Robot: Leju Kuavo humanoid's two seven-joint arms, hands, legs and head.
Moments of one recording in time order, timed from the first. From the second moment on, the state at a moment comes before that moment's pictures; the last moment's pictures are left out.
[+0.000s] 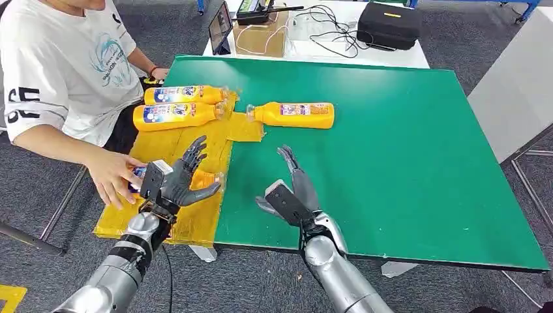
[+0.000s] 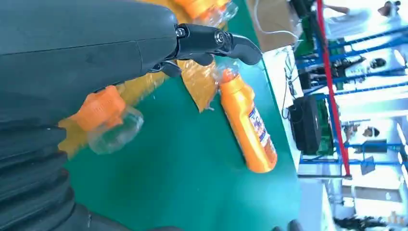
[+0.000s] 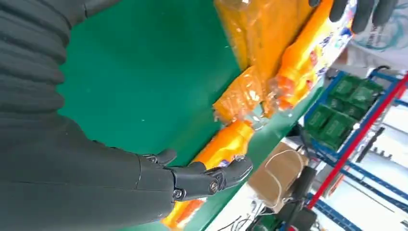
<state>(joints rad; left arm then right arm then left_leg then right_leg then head) -0.46 -0.05 -0.05 -0.77 -0.04 -0.18 -0.63 -0.37 0.21 0.41 -0.97 0.41 -0.34 -0.30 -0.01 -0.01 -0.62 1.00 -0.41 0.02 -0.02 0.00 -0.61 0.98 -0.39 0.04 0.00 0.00</state>
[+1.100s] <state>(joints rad) -0.45 -0.19 -0.02 -0.76 -0.06 0.04 -0.57 -0.24 0.19 0.34 -1.13 0.35 -0.40 -0.34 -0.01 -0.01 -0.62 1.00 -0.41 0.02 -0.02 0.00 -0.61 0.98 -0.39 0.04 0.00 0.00</state>
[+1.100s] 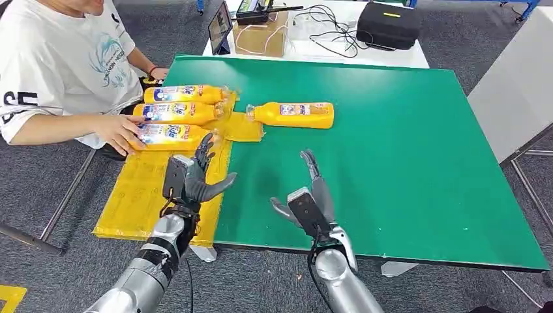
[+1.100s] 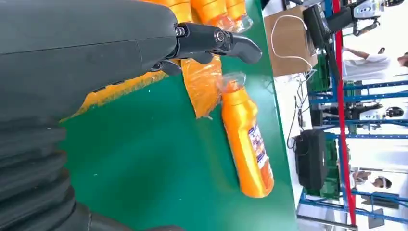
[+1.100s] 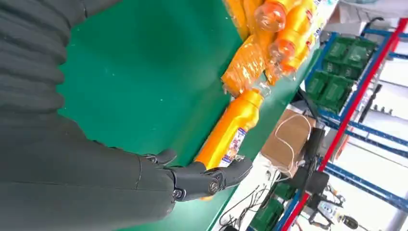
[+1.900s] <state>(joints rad) -0.45 -0.19 -0.05 -0.78 -0.06 0.05 -0.56 -0.23 0.19 0.33 -1.14 0.35 -0.39 -0.34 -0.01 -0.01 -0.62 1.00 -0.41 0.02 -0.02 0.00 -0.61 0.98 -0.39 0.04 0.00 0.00</state>
